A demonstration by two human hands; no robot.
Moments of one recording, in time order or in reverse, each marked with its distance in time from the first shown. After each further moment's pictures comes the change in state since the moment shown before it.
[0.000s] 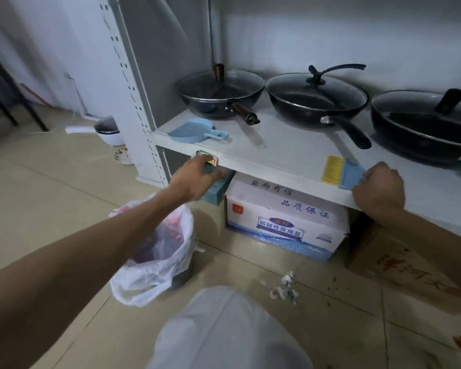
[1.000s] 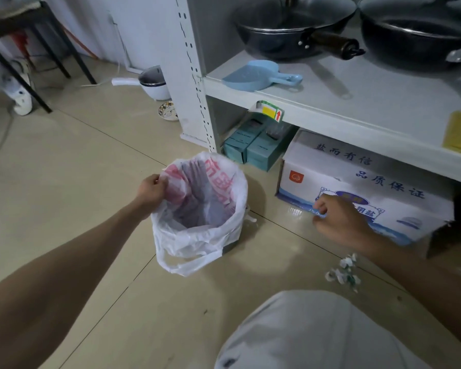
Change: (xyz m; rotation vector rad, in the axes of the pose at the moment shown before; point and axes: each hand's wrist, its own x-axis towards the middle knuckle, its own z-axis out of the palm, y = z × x) left_hand -0.055 -0.269 0.021 -0.350 0.223 -0.634; right_hand -0.115 -0.045 0.186 0.047 -0.674 -0.414
